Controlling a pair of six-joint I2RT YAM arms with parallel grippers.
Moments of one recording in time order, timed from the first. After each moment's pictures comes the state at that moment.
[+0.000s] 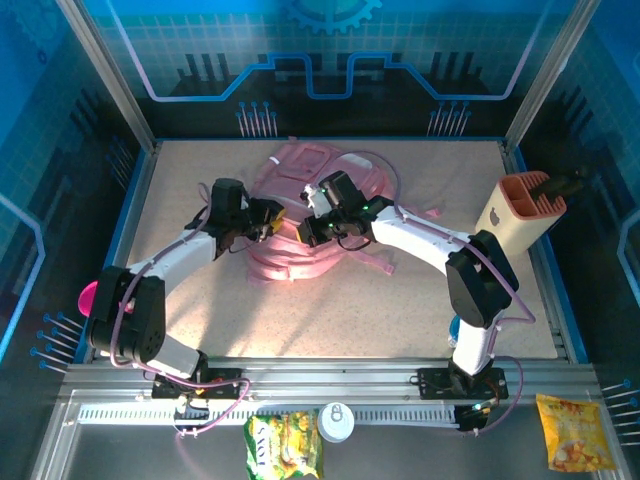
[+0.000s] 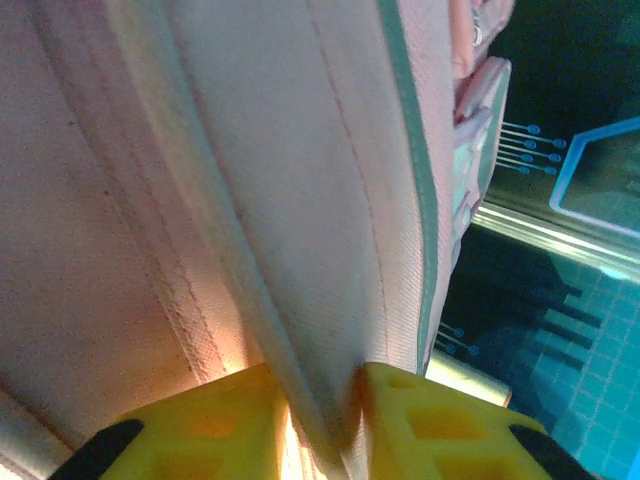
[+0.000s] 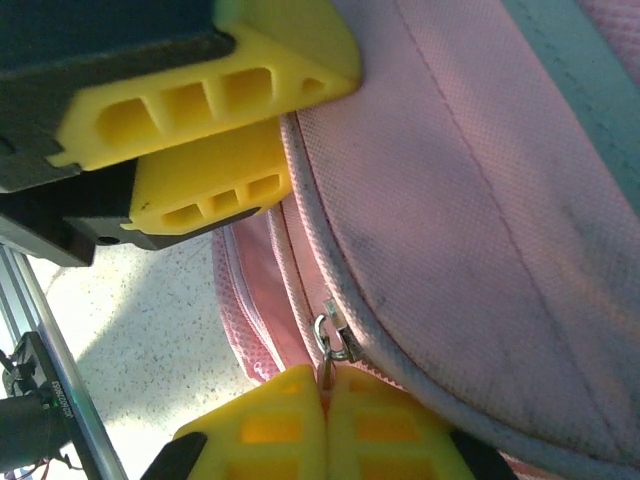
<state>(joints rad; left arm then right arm) -0.21 1.50 0.89 -0.04 0.45 -1.40 0.69 1.83 1.40 -0.42 -0.39 0.33</state>
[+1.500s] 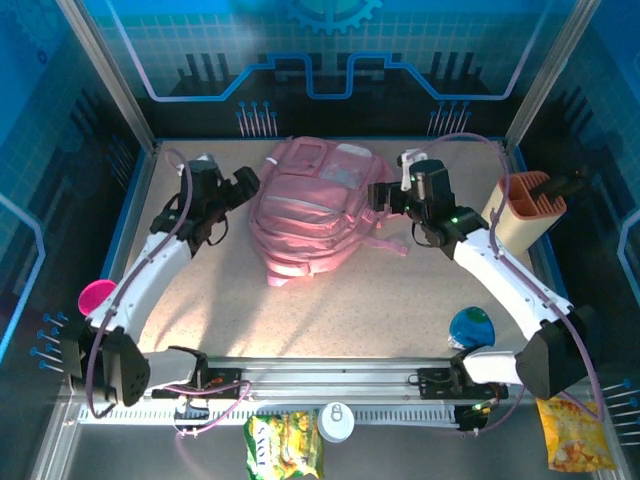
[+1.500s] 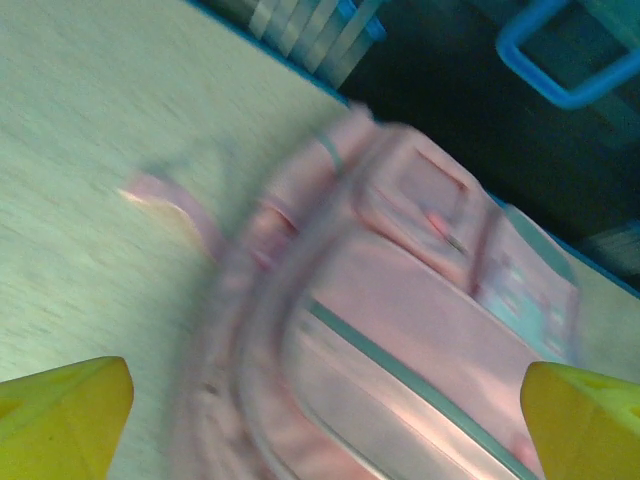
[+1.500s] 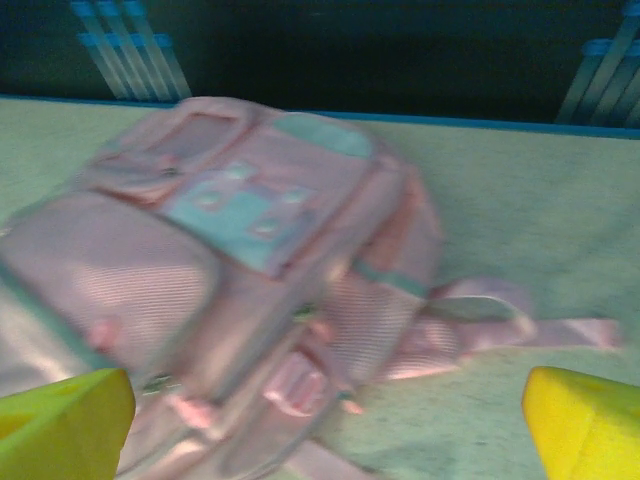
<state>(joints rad) -0.17 1.24 1.03 -0.35 -0.13 -0.68 0.41 1.29 1.09 -0.33 0.20 0.20</state>
